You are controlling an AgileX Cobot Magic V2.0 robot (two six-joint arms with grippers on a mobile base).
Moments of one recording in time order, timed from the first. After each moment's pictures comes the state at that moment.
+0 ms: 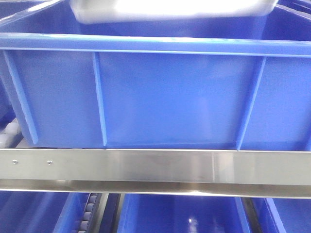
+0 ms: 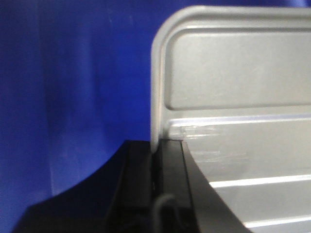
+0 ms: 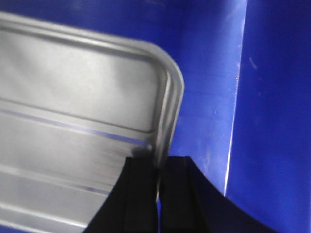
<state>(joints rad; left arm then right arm) -0.60 1.62 -1.59 0.12 0.88 -0.43 0.45 1.54 -1.56 -0.23 1.09 0.46</state>
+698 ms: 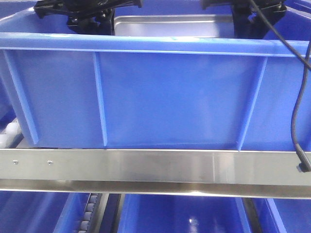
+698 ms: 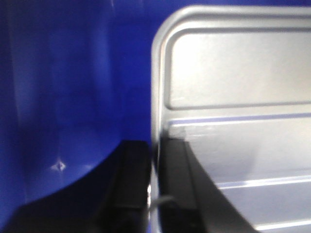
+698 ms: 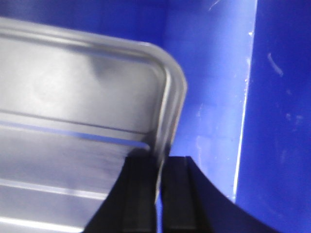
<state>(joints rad) -0.56 1.80 -1.60 0.11 0.76 -0.40 0.38 1.74 -1.56 -0.23 0.99 0.44</state>
